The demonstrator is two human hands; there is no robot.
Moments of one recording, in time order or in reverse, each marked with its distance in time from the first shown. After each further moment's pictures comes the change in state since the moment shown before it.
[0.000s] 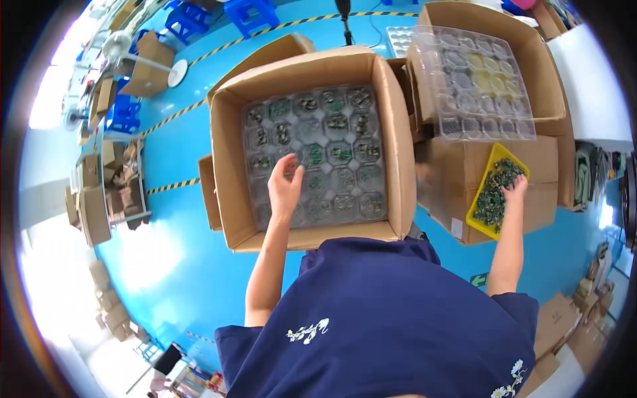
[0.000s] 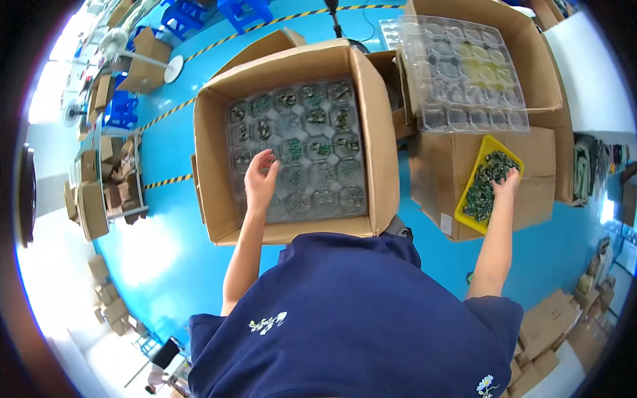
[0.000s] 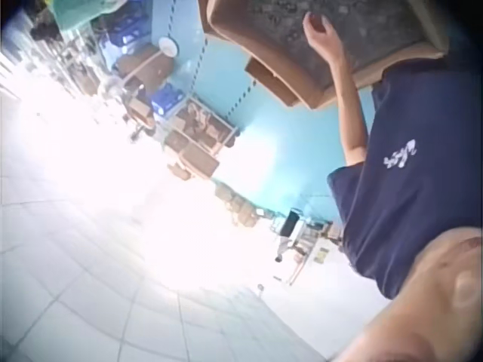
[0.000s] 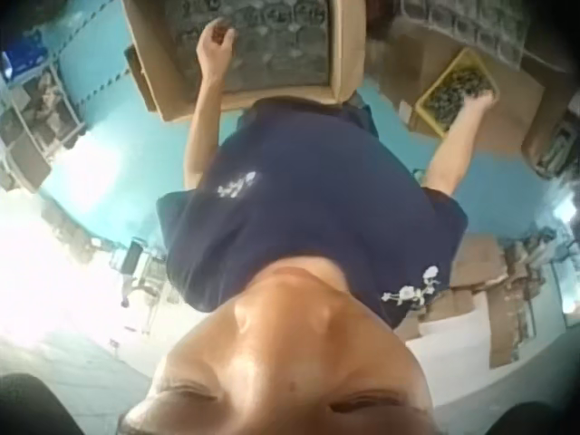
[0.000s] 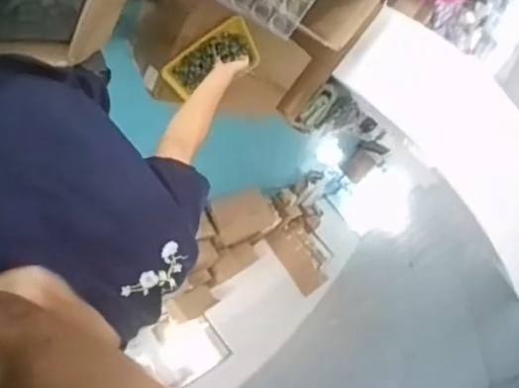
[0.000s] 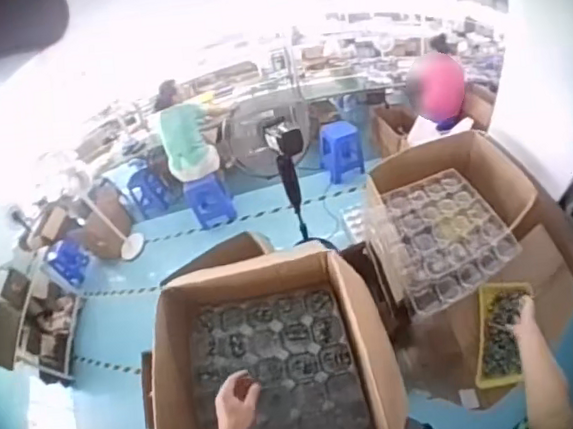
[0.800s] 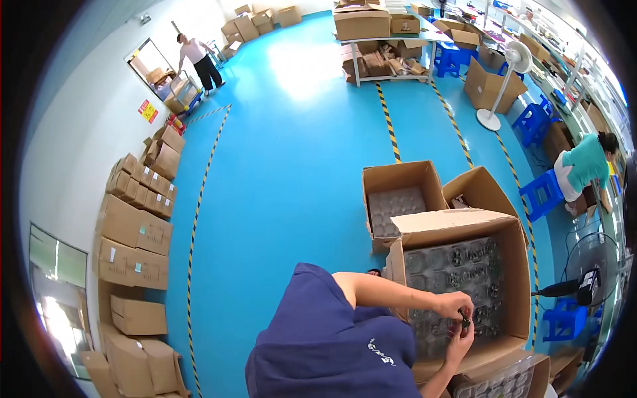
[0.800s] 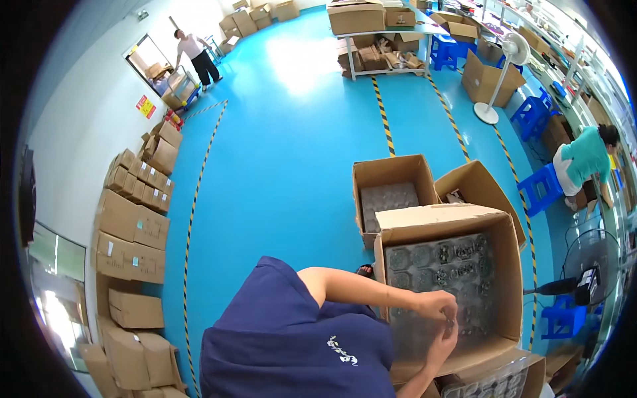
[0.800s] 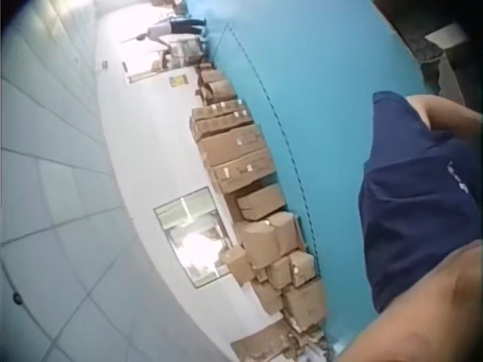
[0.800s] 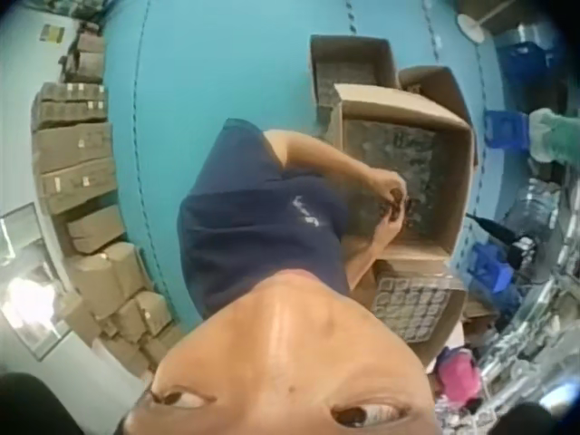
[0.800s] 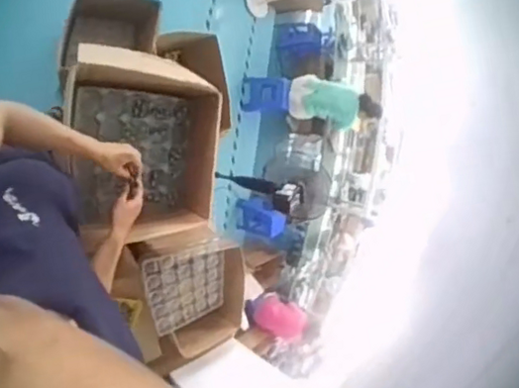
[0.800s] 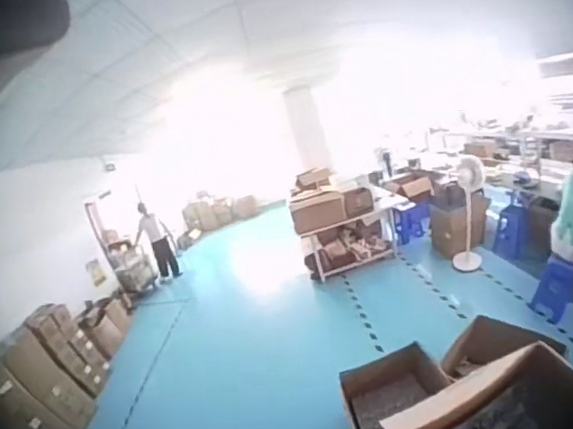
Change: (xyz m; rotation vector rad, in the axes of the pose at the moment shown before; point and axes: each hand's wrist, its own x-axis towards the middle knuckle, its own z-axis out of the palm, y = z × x) left_hand -0.011 -0.004 0.025 -0.313 0.029 0.352; right_hand -0.320 0.164 0.291 -0.838 -1.666 -0.753
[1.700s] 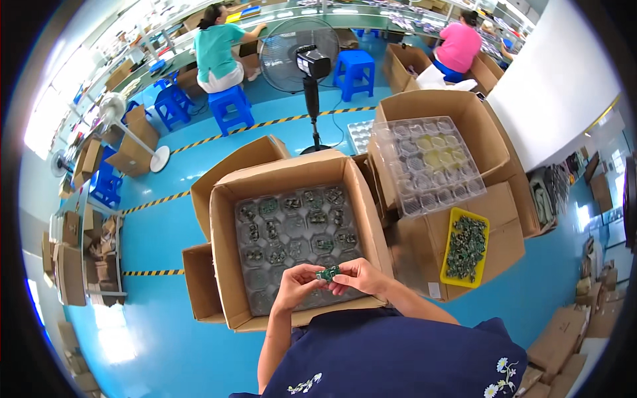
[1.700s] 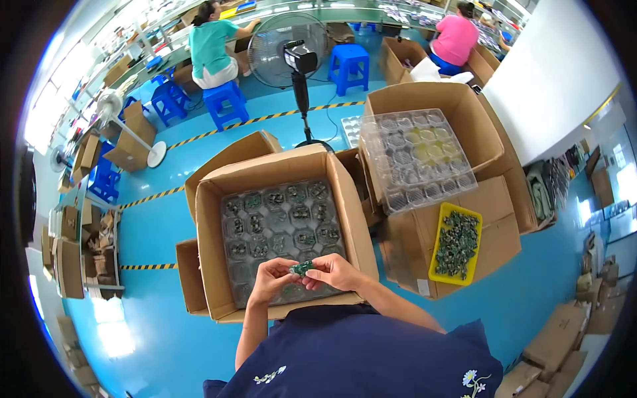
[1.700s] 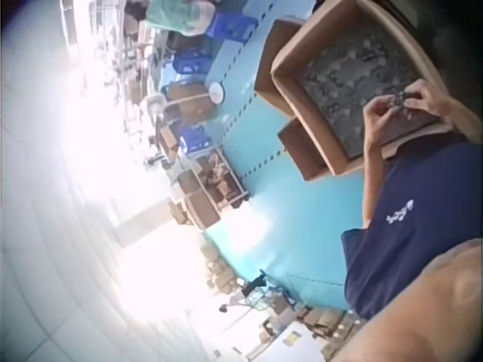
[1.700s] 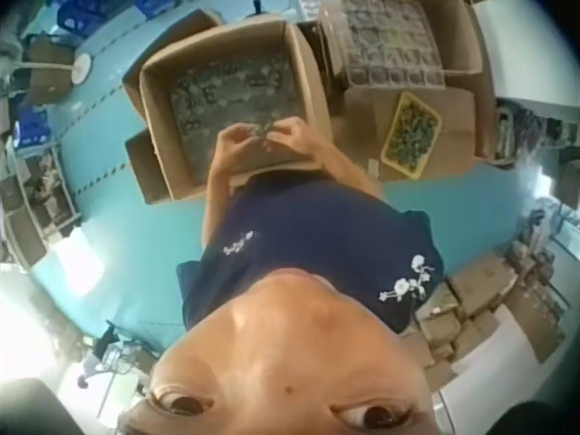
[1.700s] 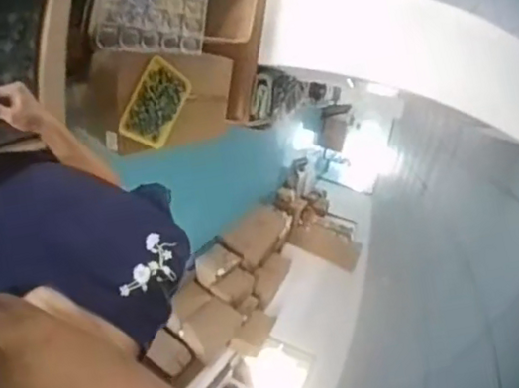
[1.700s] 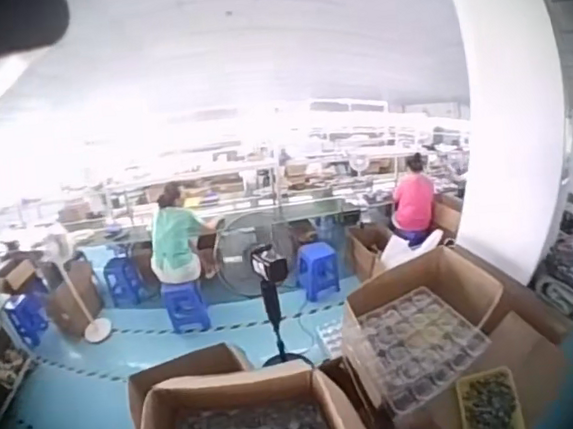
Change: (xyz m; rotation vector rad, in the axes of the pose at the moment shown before) left_hand 0.002 0.056 -0.030 -0.565 -0.589 -0.493; right_hand -0.085 -0.112 0.001 0.728 0.018 0.206
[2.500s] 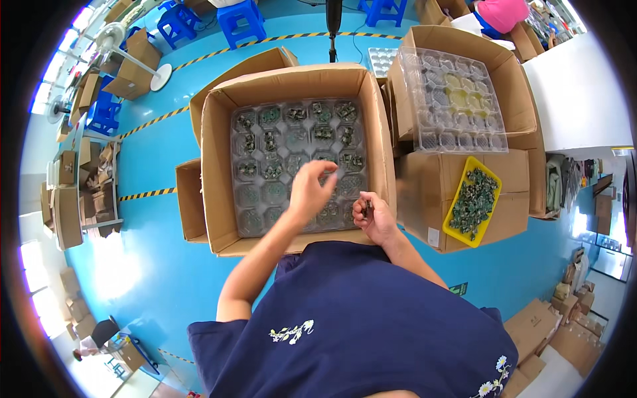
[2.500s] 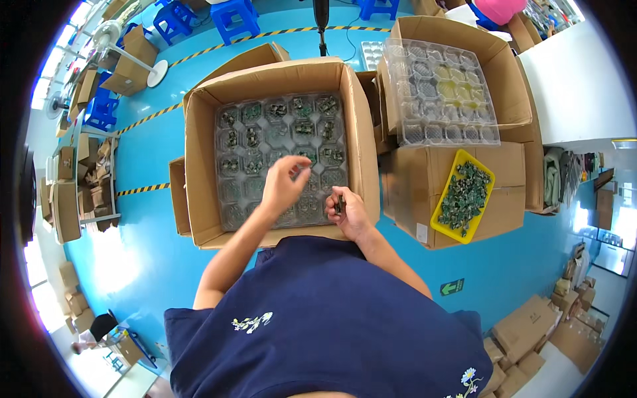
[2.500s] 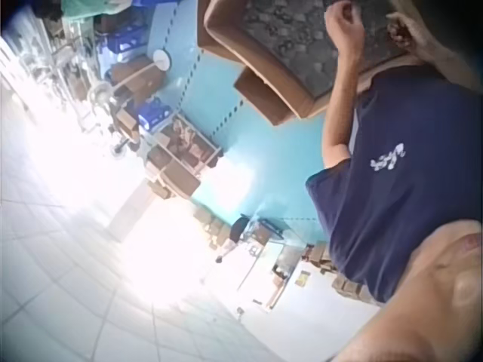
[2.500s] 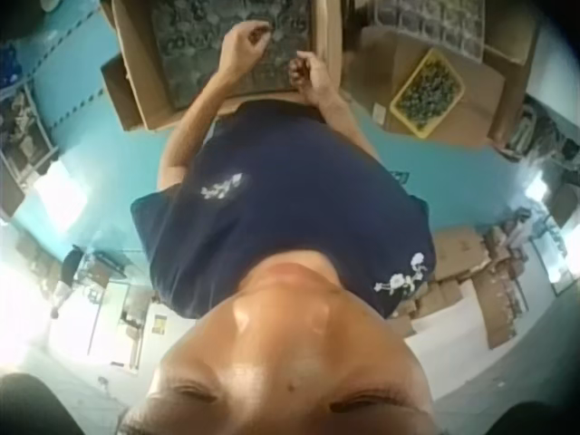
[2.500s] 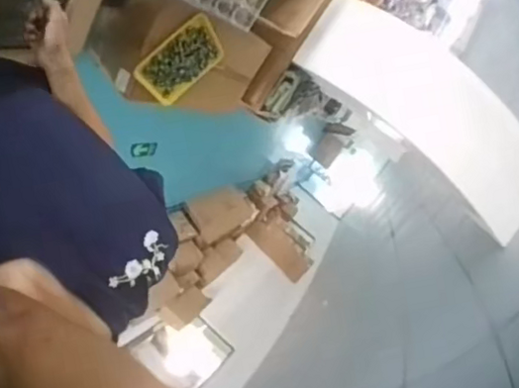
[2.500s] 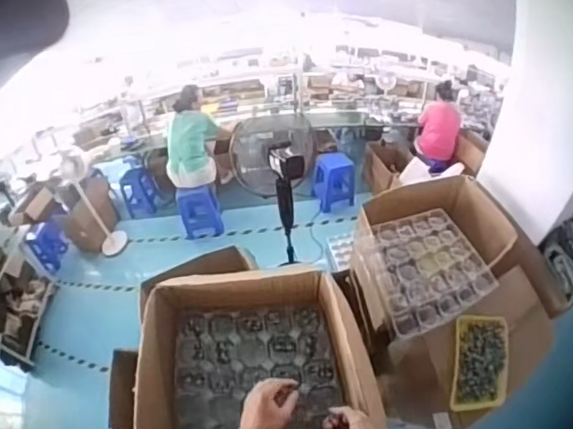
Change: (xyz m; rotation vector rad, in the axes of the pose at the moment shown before) left_hand 0.046 -0.012 0.028 0.954 0.342 0.208; right_hand -0.022 0.062 -0.014 0.792 0.411 0.230
